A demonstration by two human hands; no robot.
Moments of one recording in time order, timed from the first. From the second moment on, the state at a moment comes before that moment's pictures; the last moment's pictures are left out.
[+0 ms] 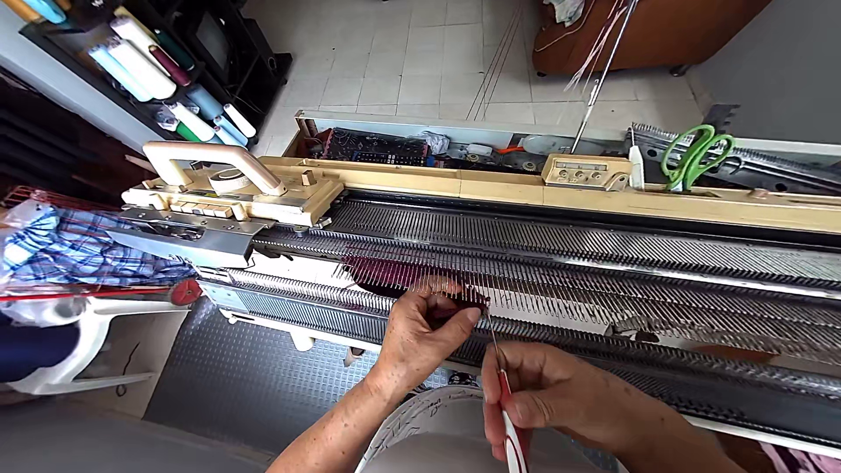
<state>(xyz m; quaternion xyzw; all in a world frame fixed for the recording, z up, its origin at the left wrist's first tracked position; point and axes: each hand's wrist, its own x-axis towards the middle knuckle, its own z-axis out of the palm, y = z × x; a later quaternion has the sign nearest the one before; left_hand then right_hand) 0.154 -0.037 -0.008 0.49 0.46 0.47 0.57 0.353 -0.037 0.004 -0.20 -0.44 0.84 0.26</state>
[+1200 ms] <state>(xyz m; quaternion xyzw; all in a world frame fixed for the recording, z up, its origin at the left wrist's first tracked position) 0.151 -0.040 -0.006 0.51 0.49 0.49 0.52 0.346 -0.044 0.014 -0.18 -0.46 0.84 0.25</state>
